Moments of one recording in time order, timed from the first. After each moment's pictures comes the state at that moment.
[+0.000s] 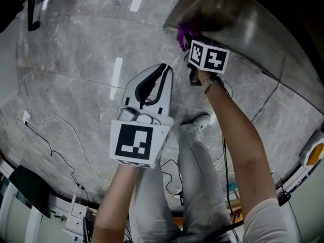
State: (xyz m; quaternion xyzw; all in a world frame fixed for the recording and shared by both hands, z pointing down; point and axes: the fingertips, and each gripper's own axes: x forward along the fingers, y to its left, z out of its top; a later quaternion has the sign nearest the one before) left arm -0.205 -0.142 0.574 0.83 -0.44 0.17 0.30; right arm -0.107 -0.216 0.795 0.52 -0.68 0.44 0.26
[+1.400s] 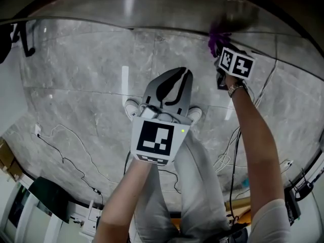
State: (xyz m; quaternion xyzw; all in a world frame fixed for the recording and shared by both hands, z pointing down) left arm 0.022 -0.067 0.570 0.87 -0.35 0.21 0.27; right arm 0.194 -0.108 0.795 0.62 -0.60 0.44 0.26
